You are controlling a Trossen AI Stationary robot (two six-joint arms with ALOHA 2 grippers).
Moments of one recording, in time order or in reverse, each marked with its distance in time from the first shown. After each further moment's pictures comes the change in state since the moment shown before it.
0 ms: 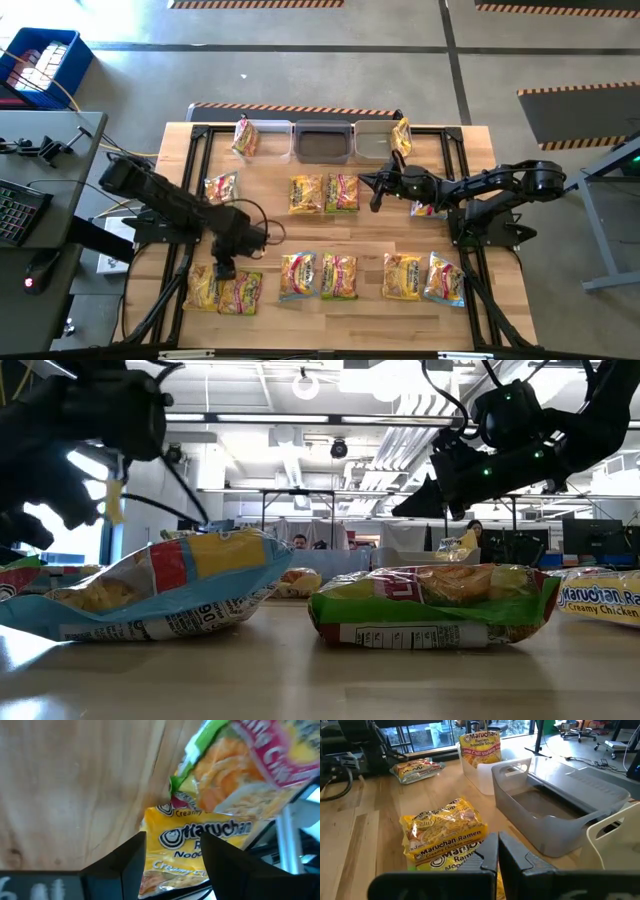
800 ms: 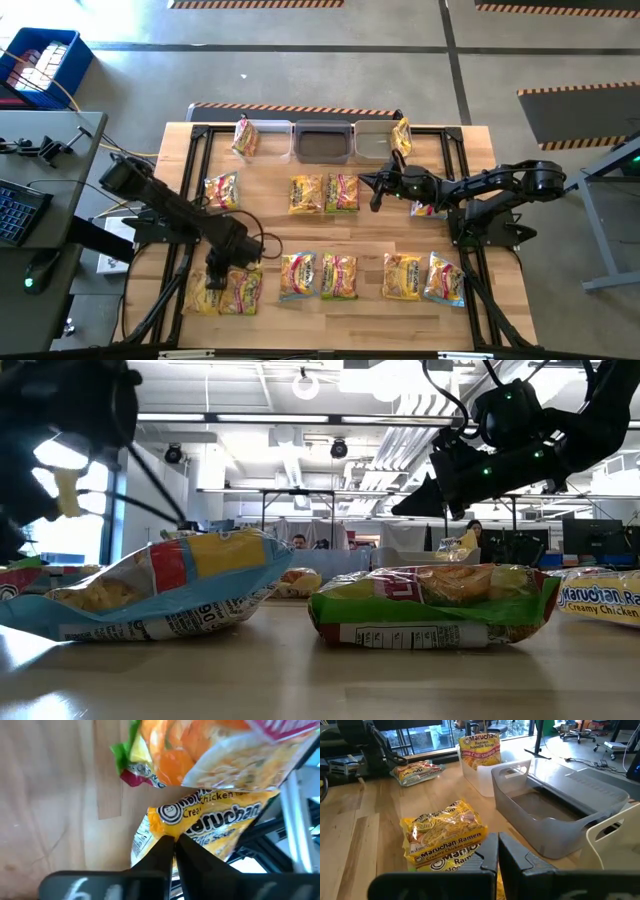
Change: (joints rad) left arm -0.099 0.000 0.000 0.021 0.060 0.005; right arm 0.000 0.000 0.000 0.008 0.001 0.004
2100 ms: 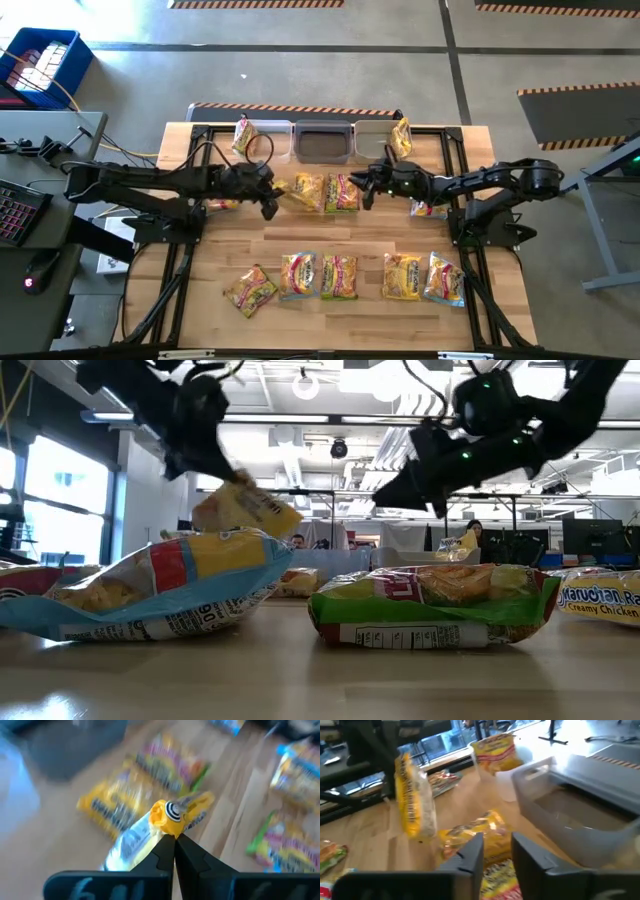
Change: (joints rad) left arm 0.505 -0.398 0.000 0.637 -0.774 0.011; right arm 0.018 0.036 0.137 -0.121 -0.063 0.171
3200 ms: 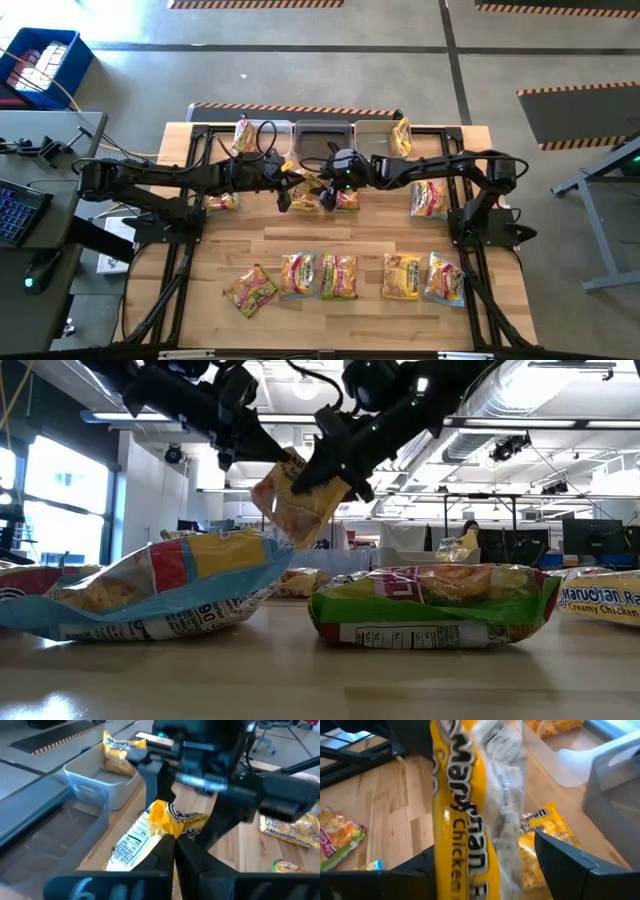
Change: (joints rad) left arm 0.084 0.149 0.000 0.442 0.081 0.299; right arm 0.051 0.329 0.682 -0.682 -0.126 -0.004
